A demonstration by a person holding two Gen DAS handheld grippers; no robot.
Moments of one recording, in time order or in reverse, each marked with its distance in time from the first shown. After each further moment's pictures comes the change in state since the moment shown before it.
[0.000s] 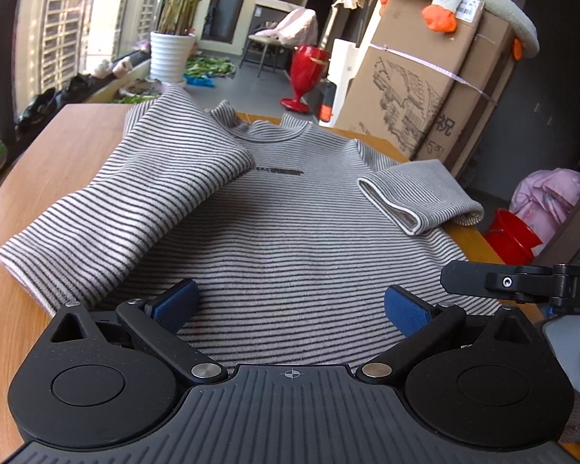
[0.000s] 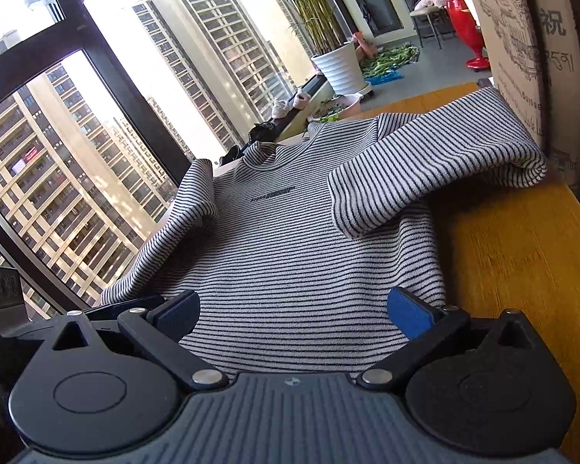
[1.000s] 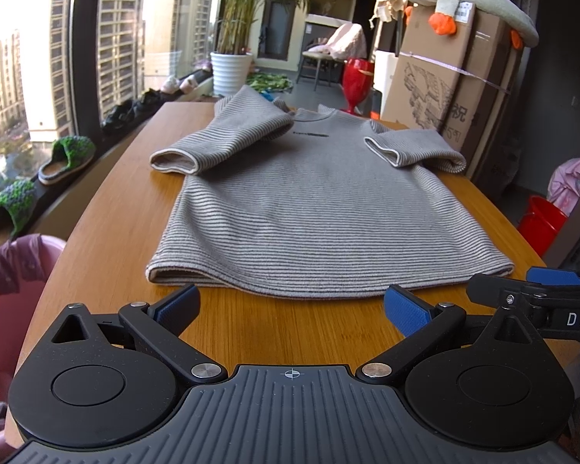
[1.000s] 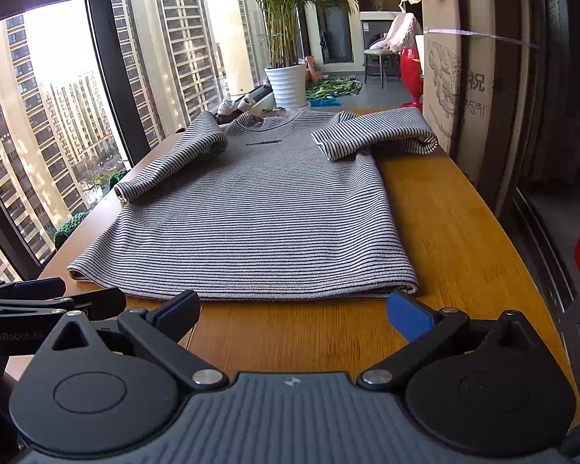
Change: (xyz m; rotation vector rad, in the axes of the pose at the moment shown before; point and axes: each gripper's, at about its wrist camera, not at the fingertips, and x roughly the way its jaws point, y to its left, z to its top) left arm -0.157 -0.058 -0.106 0.008 -0.062 0.220; right arm -0.117 0.106 -0.113 -0.138 -0.062 -0.332
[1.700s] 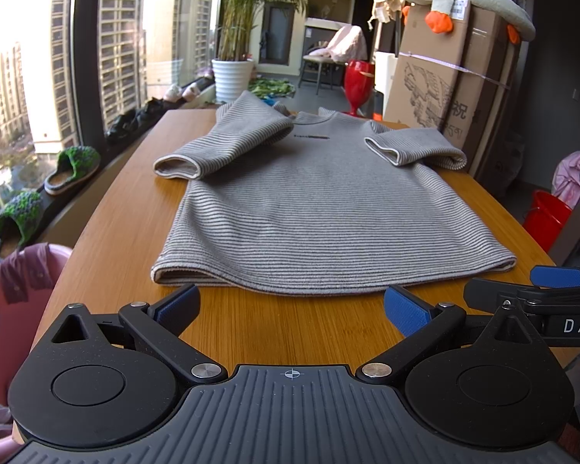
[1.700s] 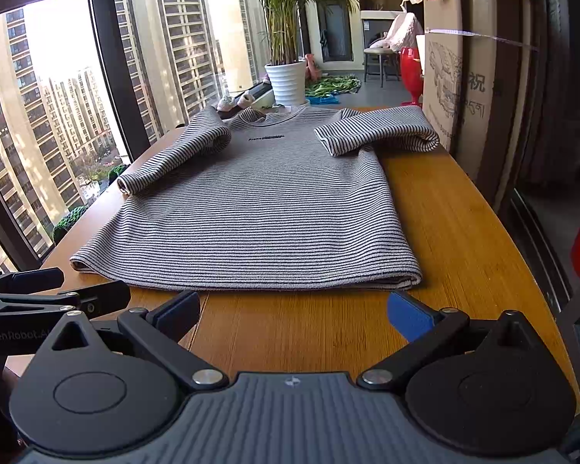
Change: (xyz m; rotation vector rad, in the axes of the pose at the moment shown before) left arm -0.006 -0.007 -0.007 0.036 -0.007 0.034; right arm -0.004 0.010 -0.007 -0.011 0.012 -0.014
